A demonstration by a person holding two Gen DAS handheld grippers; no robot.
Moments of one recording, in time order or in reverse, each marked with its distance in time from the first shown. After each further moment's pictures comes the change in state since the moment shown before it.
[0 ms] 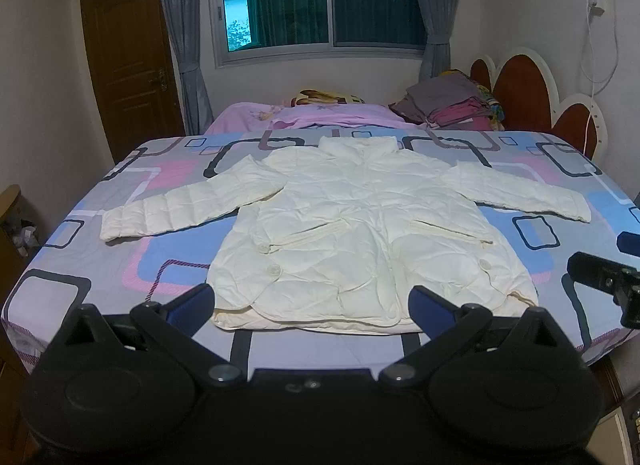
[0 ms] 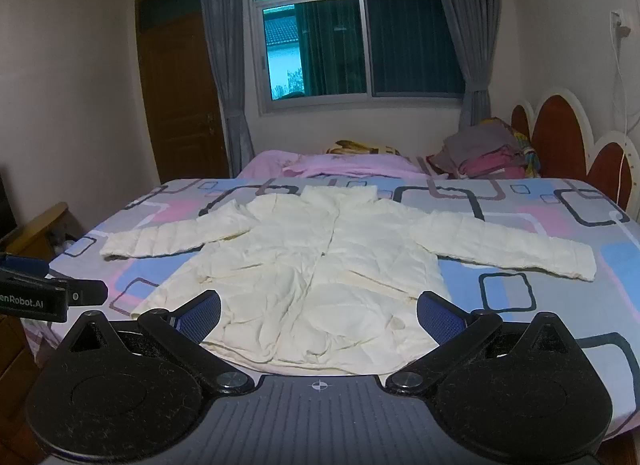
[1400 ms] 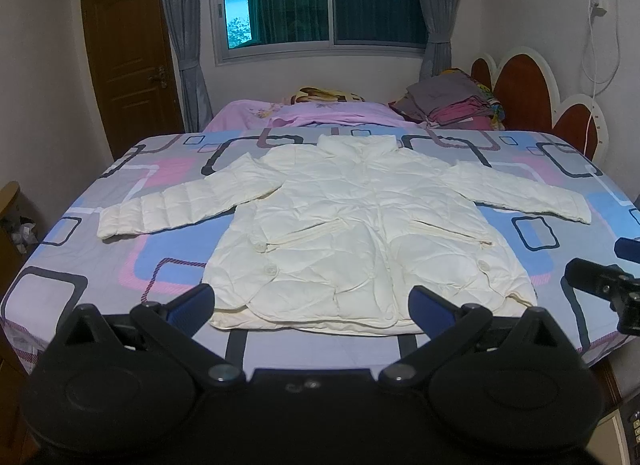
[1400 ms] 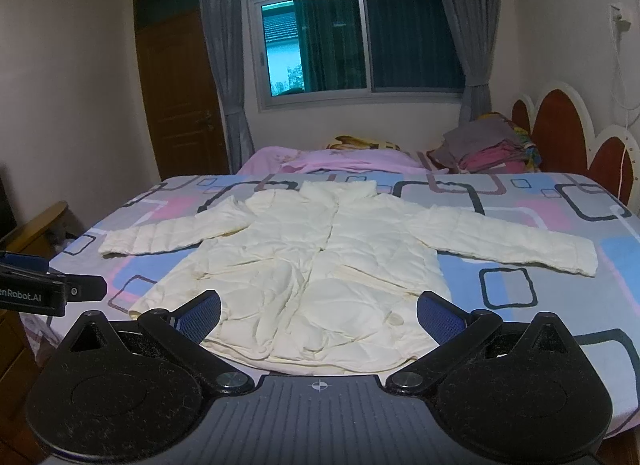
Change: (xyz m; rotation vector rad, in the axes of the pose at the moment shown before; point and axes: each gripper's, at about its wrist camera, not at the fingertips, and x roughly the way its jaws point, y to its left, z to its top) left arm 0.006 0.000 -0.002 0.001 0.003 -0.006; right arm 0.005 -0.006 -0.006 0.007 0.013 0.001
